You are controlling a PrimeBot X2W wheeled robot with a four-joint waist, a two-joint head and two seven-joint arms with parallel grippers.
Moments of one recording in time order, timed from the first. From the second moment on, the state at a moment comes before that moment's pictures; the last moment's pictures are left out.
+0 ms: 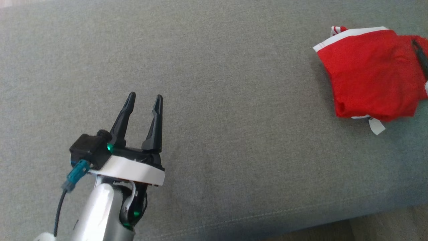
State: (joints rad) left arm -0.19 0.05 -0.25 0.12 -0.29 -0.08 -0.25; right arm -0.74 -0.77 0.56 0.56 0.21 0.13 0.11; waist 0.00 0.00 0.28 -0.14
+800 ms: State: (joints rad) left arm -0.10 0.05 -0.21 0.08 -0.31 -0.04 -0.25; right arm -0.48 -0.27 0.19 0.29 0.15 0.13 -0.08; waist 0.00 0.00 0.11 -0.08
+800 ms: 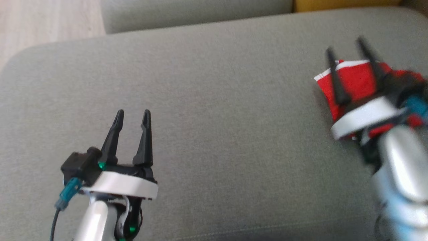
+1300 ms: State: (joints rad) left arm 0.02 0.05 -0.21 0.05 -0.35 0.00 -0.26; right arm -0.10 -0.06 0.07 0.26 0.12 0.13 -0.25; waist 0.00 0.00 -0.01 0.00
